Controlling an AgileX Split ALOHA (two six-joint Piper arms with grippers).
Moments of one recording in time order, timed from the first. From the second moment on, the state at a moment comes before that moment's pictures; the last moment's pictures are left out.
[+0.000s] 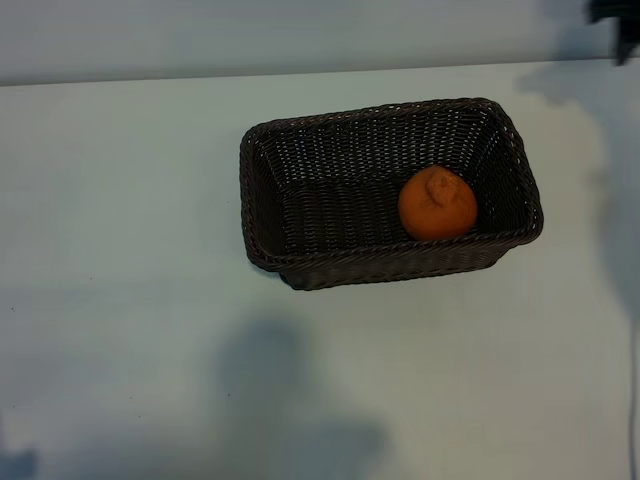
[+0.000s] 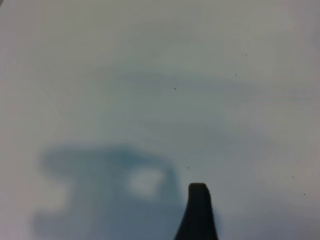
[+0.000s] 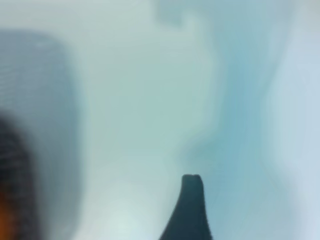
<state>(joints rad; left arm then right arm) 0.05 -0.01 -0.54 0.07 1.17 -0.11 -0.14 1.99 -1.84 -0.06 1.17 0.05</state>
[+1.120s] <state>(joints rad) 0.05 -0.01 -0.54 0.07 1.17 -0.12 -0.30 1.75 -1.84 0.03 1.24 0.01</state>
